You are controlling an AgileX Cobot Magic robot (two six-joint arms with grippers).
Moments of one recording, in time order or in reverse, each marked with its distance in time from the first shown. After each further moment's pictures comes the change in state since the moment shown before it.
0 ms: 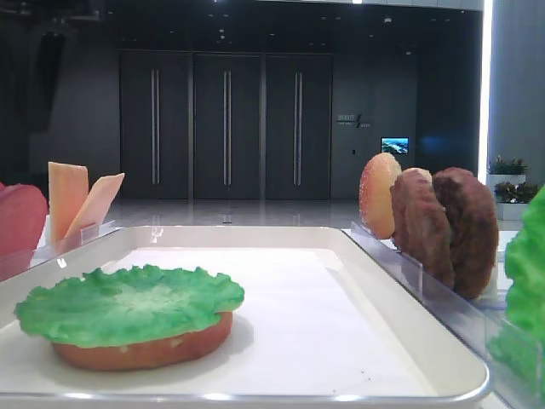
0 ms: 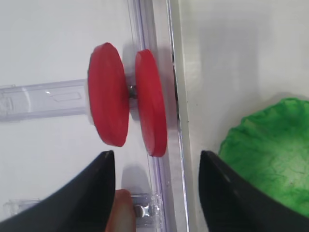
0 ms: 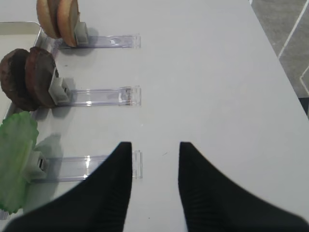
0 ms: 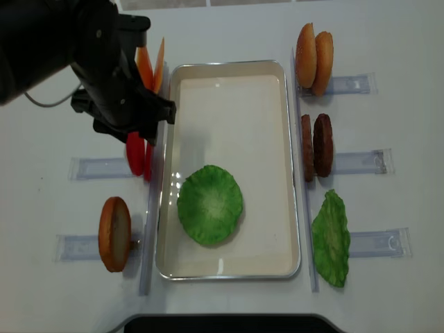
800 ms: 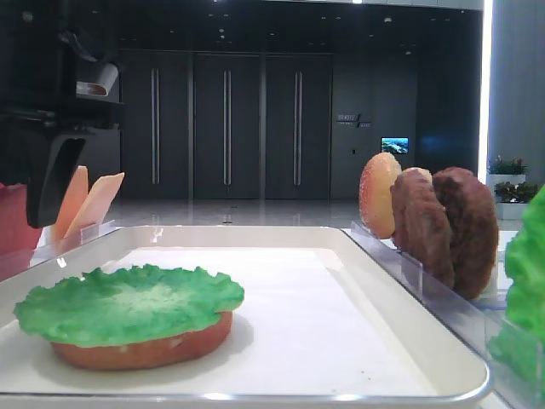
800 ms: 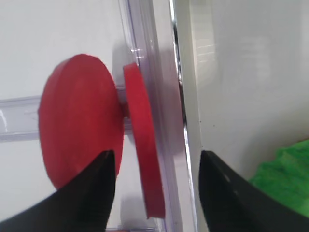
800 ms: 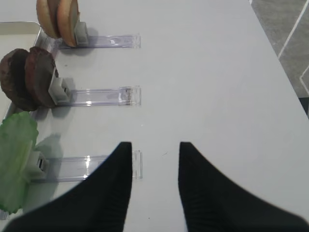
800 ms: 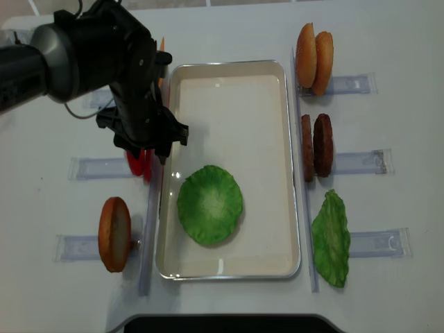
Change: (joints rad) left arm 0.000 0.187 -0.001 0.040 -0.064 -0.011; right arm 0.000 0.000 0.000 0.000 0.000 0.000
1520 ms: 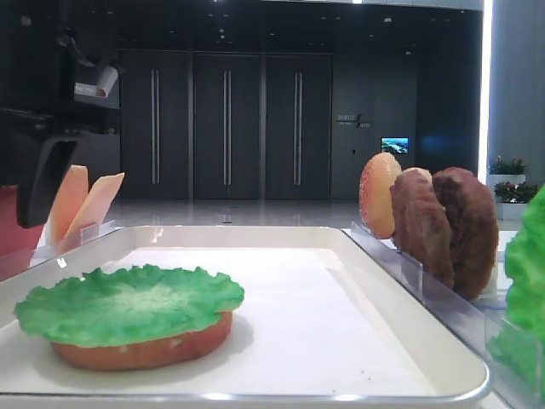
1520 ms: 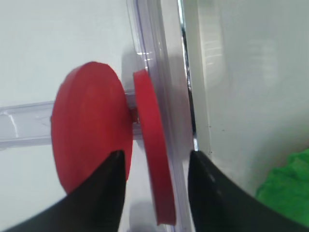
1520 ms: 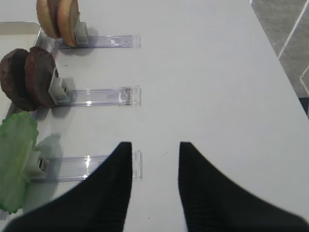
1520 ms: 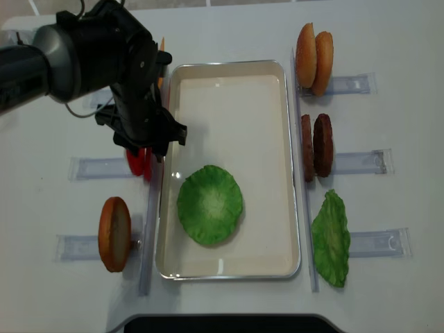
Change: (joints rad) left arm 0.000 0.005 0.000 0.035 -0.003 -0.003; right arm 0.000 0.000 0.000 0.000 0.000 0.000
